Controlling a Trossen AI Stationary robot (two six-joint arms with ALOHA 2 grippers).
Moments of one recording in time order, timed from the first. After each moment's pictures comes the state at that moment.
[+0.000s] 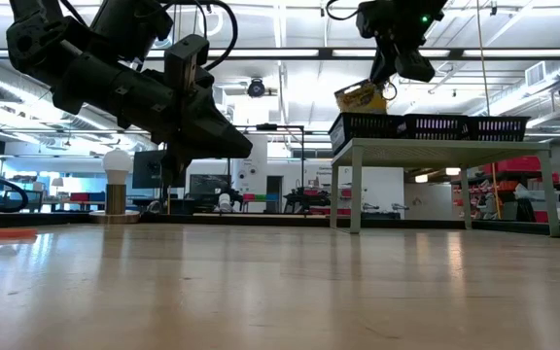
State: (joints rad) left arm -0.14 1.54 0.45 0.75 -0.23 -0.69; right arm -0.11 1.36 1.23 -0.73 0.92 -0.79
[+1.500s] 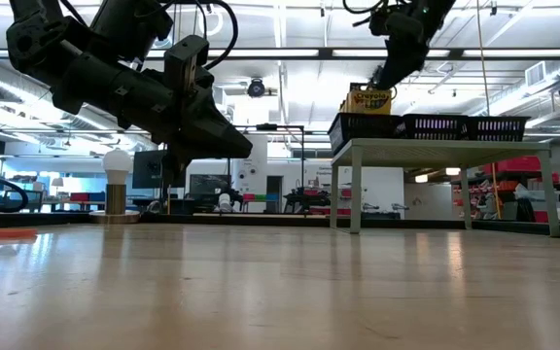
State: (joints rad) left arm -0.14 1.54 0.45 0.75 -0.23 -0.67; right arm -0.51 1.34 1.42 -1.01 0.03 -0.15
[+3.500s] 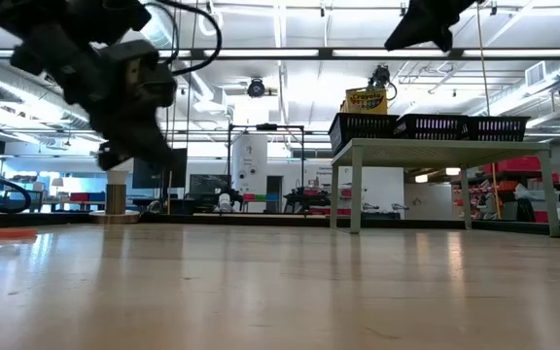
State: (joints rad) left arm -0.16 1.19 0.46 0.05 -0.19 -0.75; right arm -0.21 1.00 1.10 -0.64 0.21 0.19
